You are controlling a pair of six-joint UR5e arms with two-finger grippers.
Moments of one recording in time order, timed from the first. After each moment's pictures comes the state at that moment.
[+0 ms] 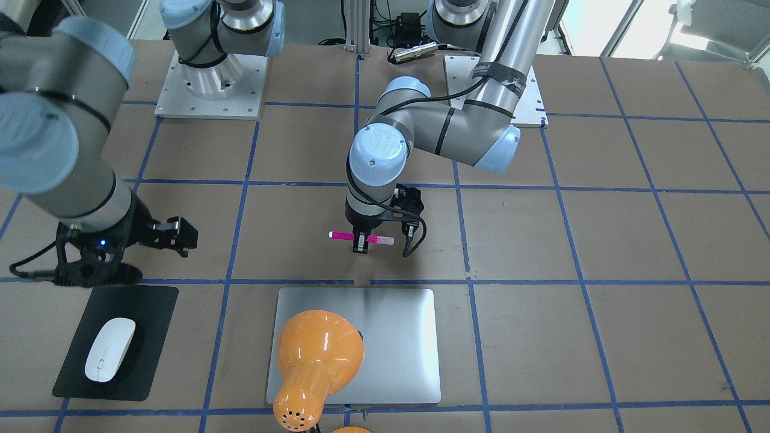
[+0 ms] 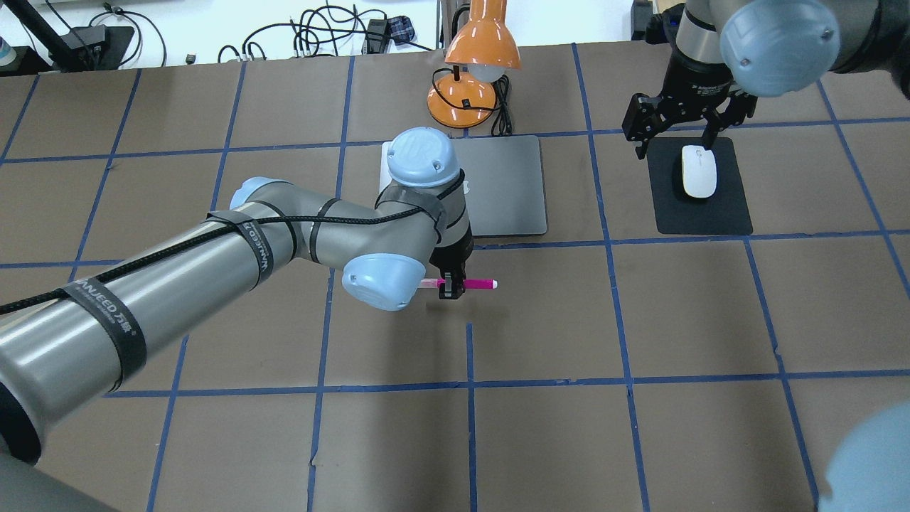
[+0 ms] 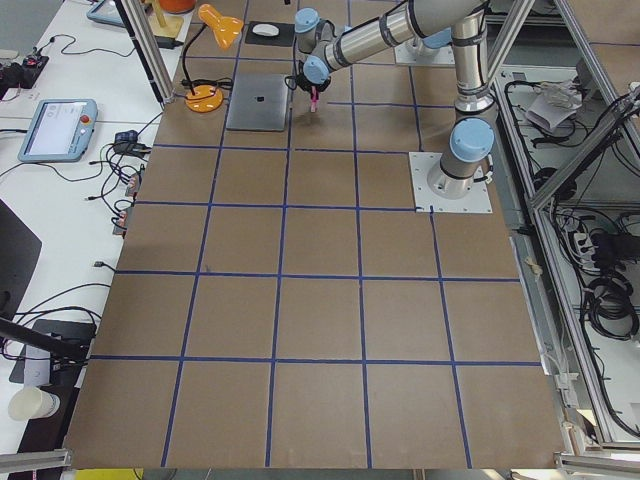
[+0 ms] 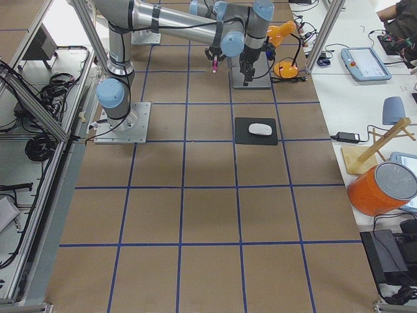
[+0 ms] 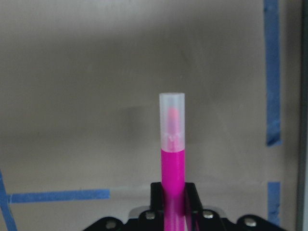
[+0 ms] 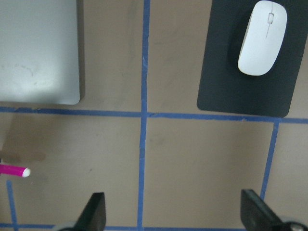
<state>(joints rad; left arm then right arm) -1.98 -2.02 -1.82 -0.95 1.48 -1.87 1.54 -1.39 1.49 -1.58 -1.59 -0.08</state>
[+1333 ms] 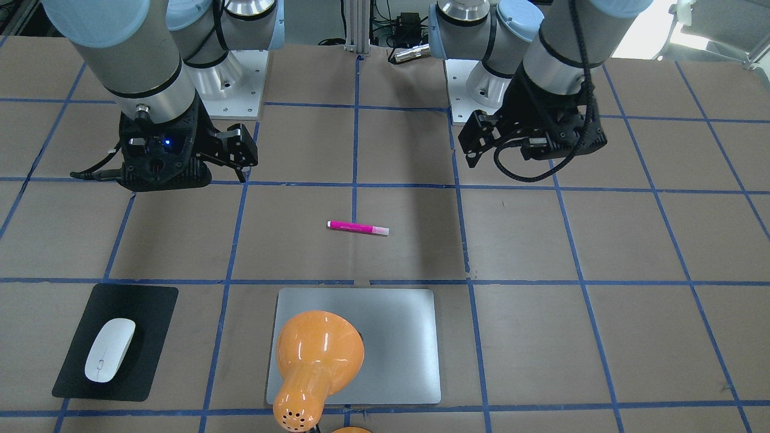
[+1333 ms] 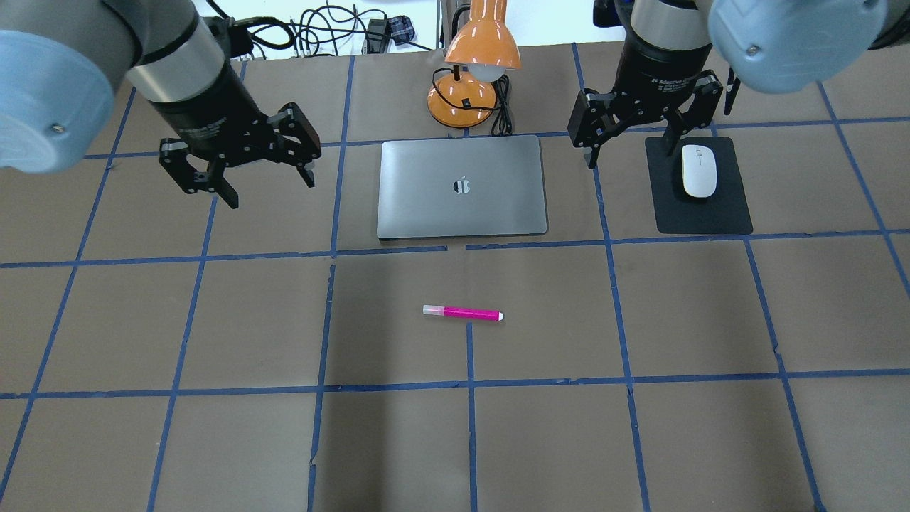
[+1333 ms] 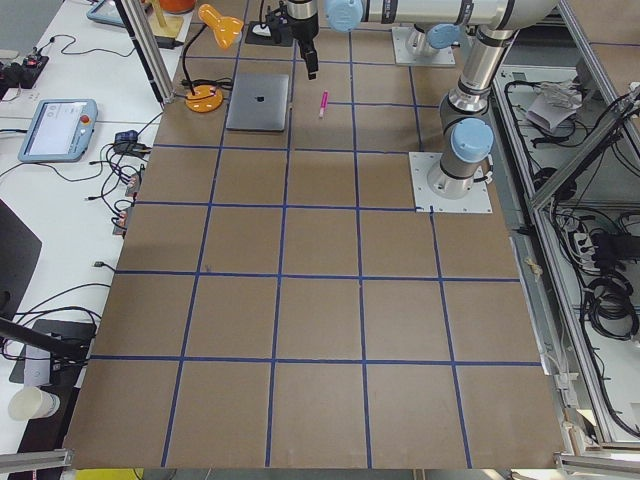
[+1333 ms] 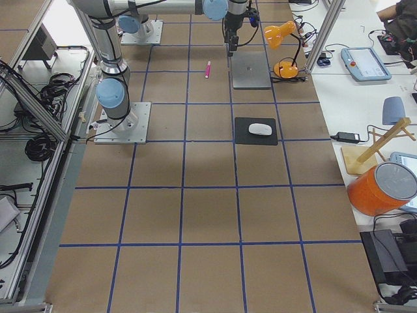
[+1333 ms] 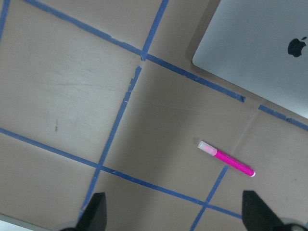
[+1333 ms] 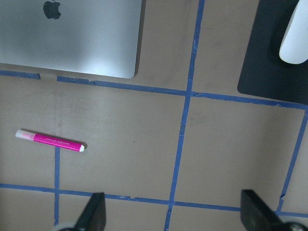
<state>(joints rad) -1.57 -1.58 -1.57 -1.61 1.50 -0.16 1.65 -1.43 1.46 -1.53 -1.57 -0.05</state>
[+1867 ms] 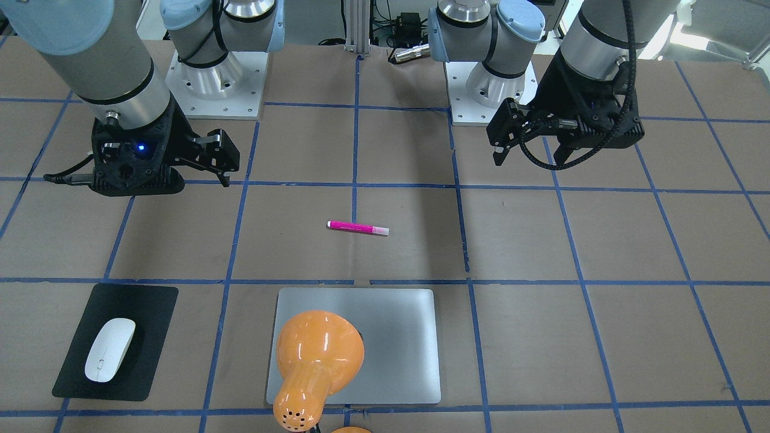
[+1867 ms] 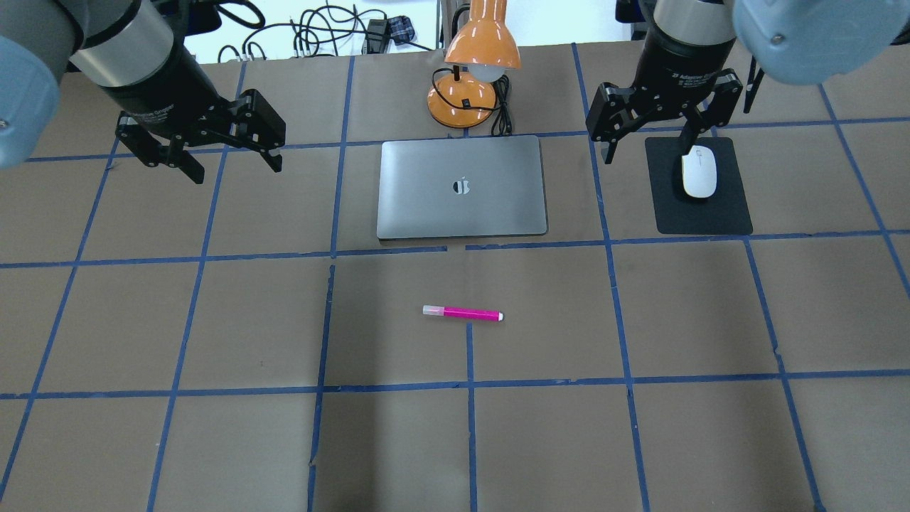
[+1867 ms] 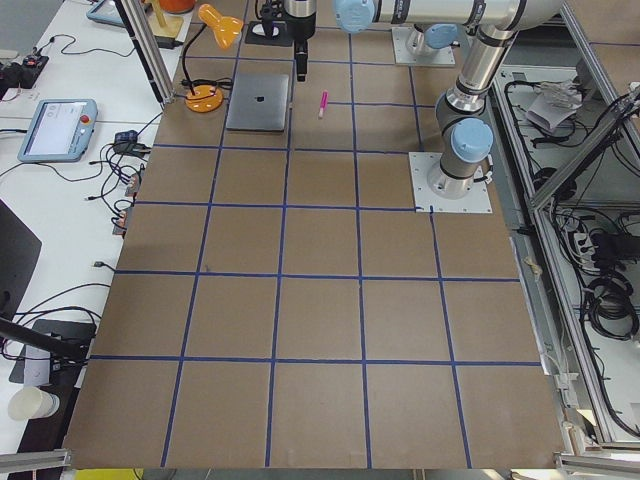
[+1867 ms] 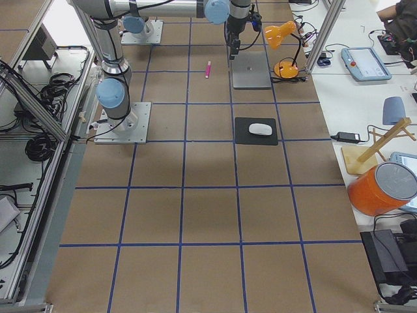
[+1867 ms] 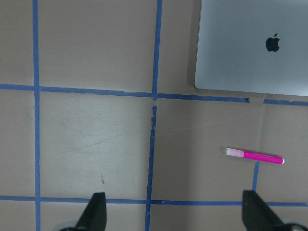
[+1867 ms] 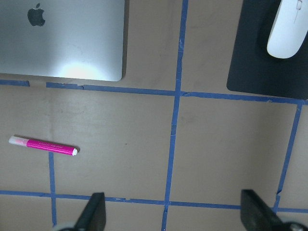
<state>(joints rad) -1.52 -1.57 -1.56 -1.56 1.51 -0.02 1.60 -1.43 1.46 -1.52 -1.56 -0.05</state>
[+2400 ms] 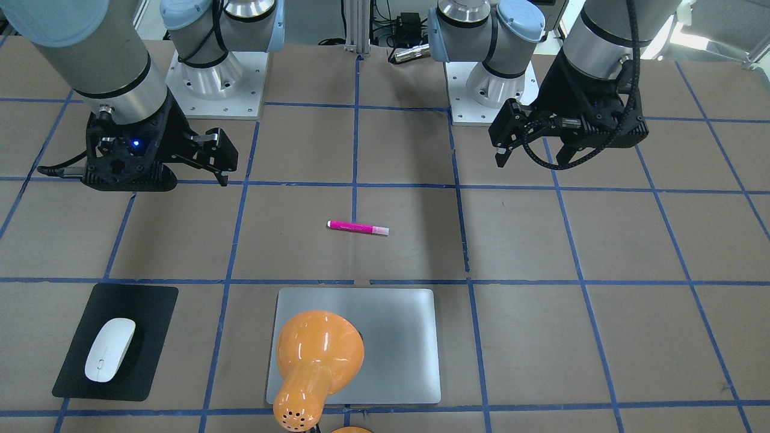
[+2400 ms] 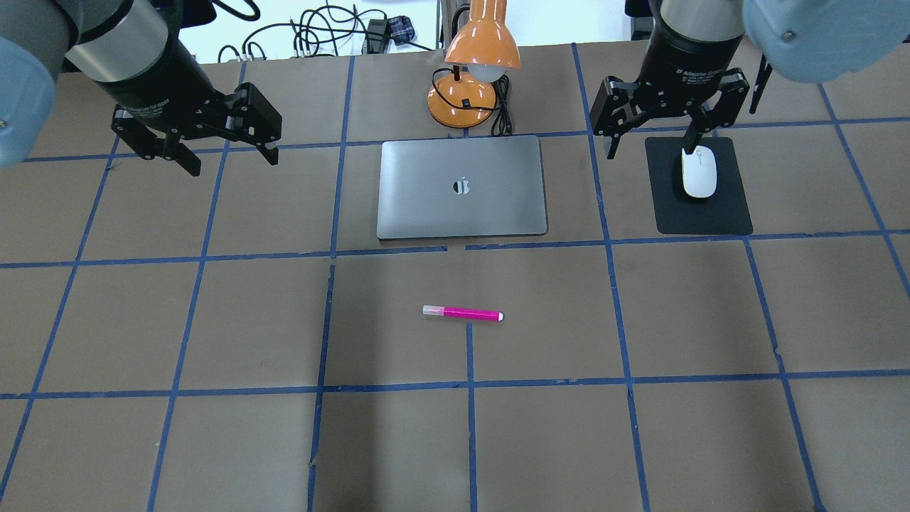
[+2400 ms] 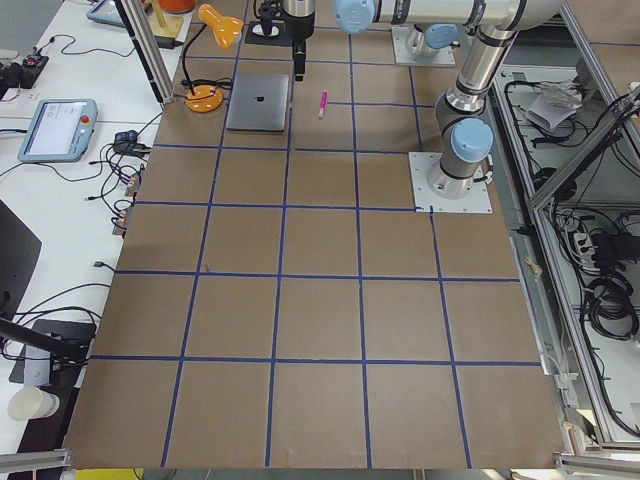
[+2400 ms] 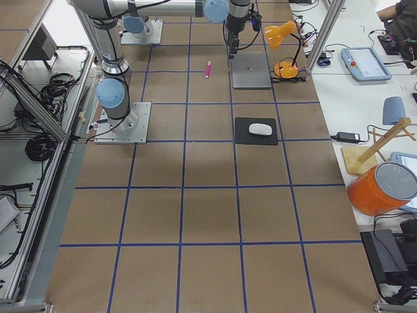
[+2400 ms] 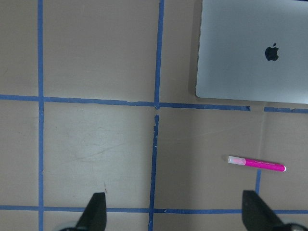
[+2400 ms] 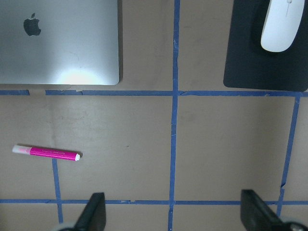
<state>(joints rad) -1.52 -1.56 -1.56 -1.54 1.51 -0.02 1.60 -1.44 1.46 -1.52 -1.56 0.01</state>
